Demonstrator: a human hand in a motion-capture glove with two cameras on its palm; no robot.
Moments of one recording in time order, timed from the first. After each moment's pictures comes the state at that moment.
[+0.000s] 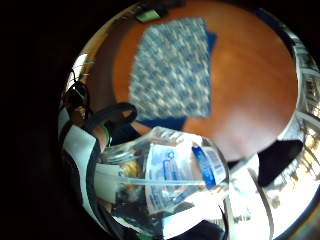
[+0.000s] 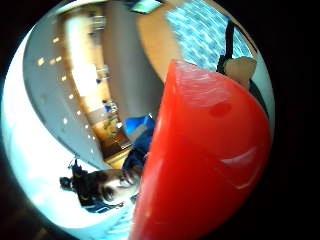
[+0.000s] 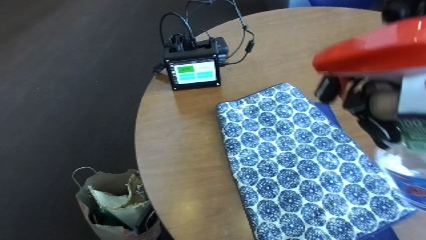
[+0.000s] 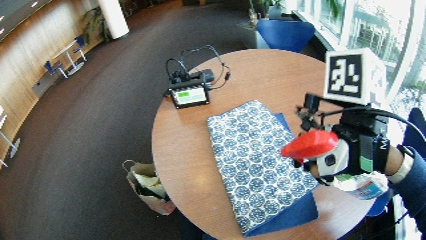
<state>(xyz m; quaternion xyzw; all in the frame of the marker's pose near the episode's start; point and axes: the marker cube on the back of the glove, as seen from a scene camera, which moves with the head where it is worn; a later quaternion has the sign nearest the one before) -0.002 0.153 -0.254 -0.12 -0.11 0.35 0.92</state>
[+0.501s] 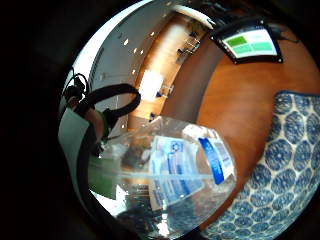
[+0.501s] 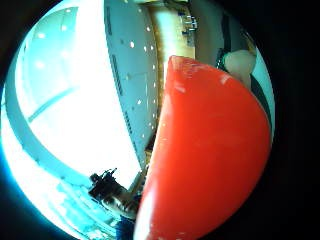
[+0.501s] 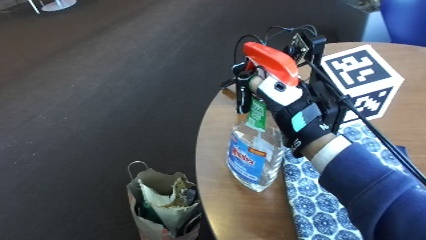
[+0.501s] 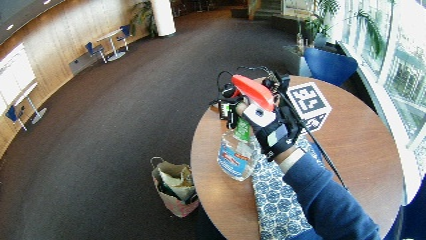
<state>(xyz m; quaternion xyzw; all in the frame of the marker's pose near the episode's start) 0.084 -0.012 -0.183 0.32 -0.43 0.19 0.82</state>
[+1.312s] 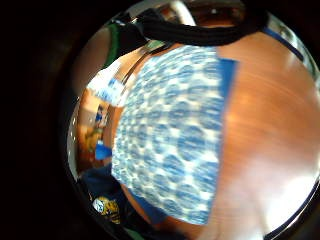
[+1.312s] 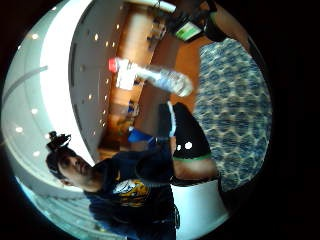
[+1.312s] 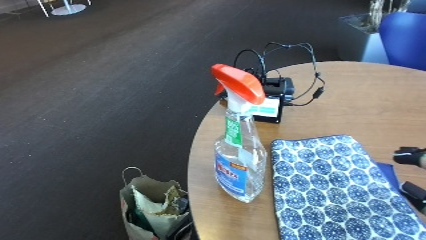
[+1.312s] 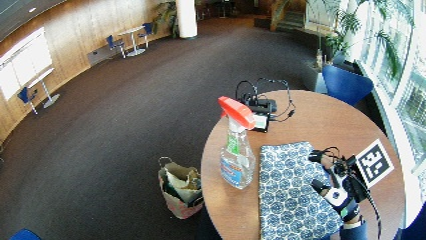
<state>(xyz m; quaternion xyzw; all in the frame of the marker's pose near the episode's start) 0.093 0.218 -0.114 0.27 -0.24 0.27 0.89</state>
